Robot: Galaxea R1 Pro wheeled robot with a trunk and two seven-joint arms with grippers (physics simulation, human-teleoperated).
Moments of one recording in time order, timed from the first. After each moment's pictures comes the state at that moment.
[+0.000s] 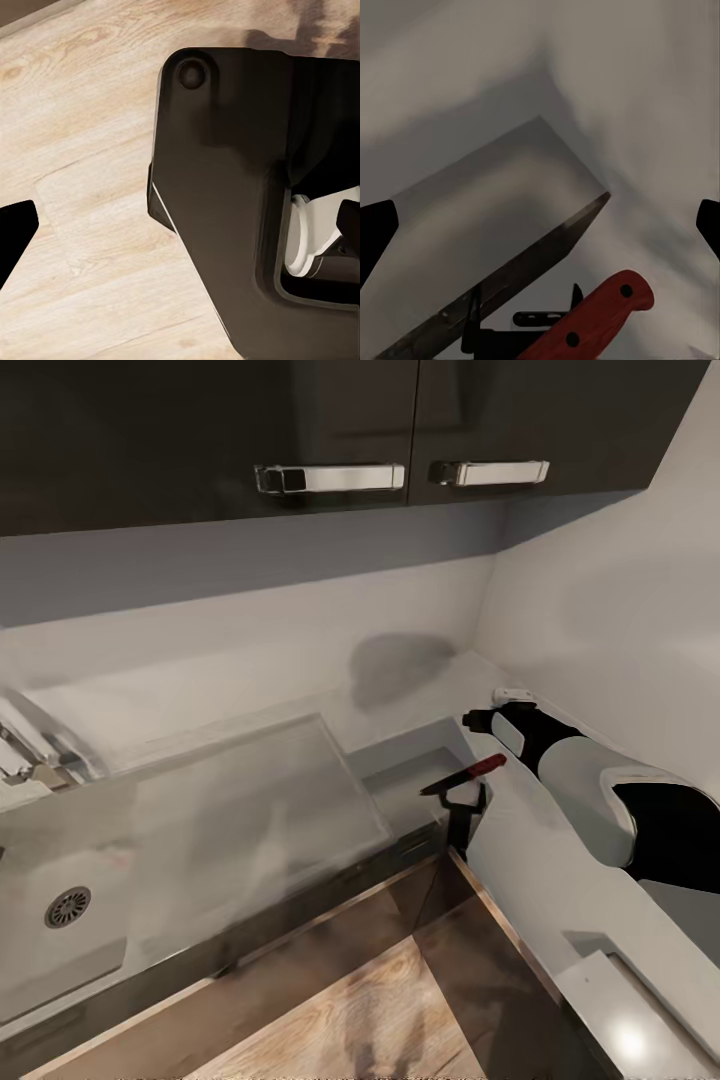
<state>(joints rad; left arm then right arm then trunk) 0.43 0.01 -0.27 -0.49 0.25 -0.66 0.17 -1.51 -0.04 0.03 -0.06 -0.08 0.31 -0.15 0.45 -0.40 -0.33</state>
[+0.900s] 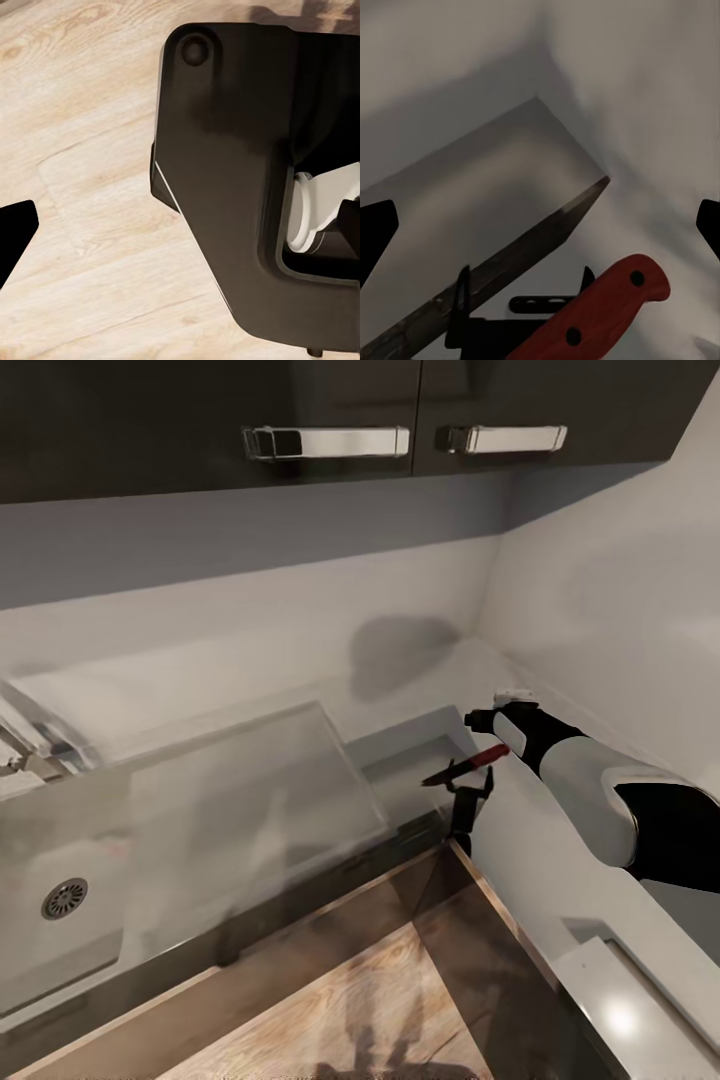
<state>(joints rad) 0.43 0.01 -0.27 -0.48 0.25 -0.66 0.17 -1.51 -0.05 0.03 -0.06 -0.08 0.31 -0.15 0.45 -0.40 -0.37</state>
